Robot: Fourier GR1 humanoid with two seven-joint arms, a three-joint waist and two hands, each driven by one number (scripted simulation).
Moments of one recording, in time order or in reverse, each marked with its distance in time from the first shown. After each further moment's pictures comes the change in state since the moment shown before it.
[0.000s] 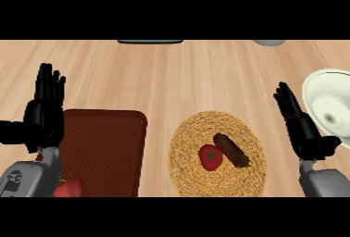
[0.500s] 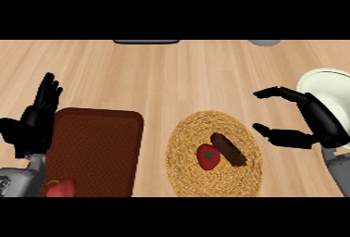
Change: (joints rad) left arm 0.048 0.120 -0.033 0.051 -0.054 -0.091 0.072; right arm -0.117 -0.223 0.104 -0.162 0.228 0.124 0.039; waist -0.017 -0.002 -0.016
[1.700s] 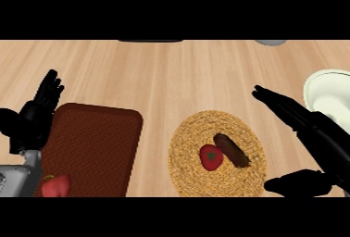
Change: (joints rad) left arm -0.021 -0.016 0.056 -0.015 -0.055 -0.117 0.098; right arm 0.057 -0.054 0.061 -0.530 0.224 0.179 0.577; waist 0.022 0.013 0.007
